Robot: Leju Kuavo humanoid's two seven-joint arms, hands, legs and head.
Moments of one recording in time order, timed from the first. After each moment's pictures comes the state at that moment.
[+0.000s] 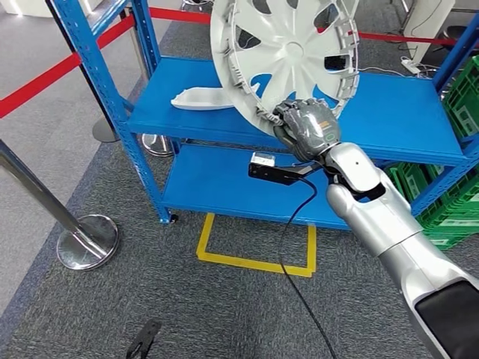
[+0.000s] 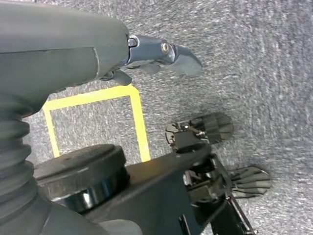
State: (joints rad) left arm -0.17 -0.18 0.76 -0.21 -1.09 0.03 -0.09; right arm -0.85 -0.19 0.65 -1.03 0.97 -0.20 -0.17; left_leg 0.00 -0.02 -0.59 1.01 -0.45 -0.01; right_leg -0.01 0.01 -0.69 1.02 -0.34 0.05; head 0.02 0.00
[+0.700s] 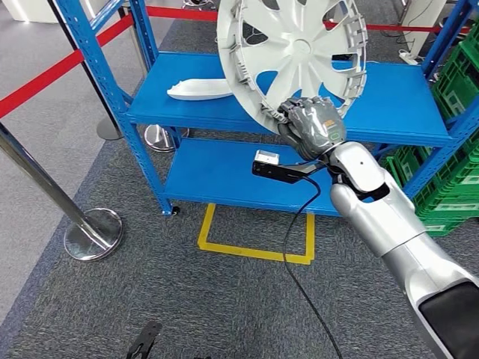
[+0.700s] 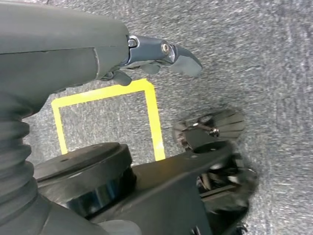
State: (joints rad) left arm -0.17 -0.18 0.76 -0.21 -1.09 0.02 -0.09; right arm -0.84 -0.20 0.65 -1.05 0.97 -0.22 -0.16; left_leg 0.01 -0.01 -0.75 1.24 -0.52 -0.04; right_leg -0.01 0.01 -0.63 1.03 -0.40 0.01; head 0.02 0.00
